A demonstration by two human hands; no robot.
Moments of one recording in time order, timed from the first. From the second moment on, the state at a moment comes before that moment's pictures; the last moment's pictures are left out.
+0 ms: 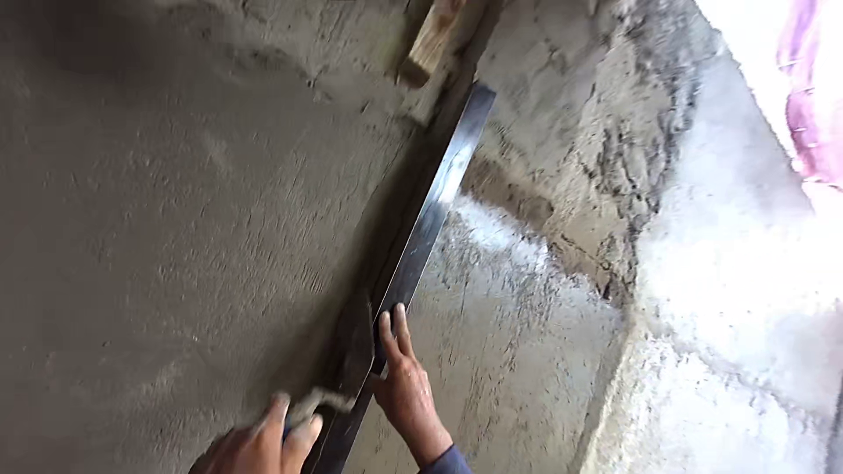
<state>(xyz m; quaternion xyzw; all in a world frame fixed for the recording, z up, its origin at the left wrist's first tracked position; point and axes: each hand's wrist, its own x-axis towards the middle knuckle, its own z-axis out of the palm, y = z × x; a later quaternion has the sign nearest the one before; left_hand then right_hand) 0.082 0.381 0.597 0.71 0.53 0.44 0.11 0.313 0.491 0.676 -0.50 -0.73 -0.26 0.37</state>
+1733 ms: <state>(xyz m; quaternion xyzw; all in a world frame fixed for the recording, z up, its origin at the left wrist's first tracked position) -0.004 0.413 0.606 0.71 0.45 0.50 0.21 0.310 0.486 0.679 -0.52 -0.74 -0.23 0.36</state>
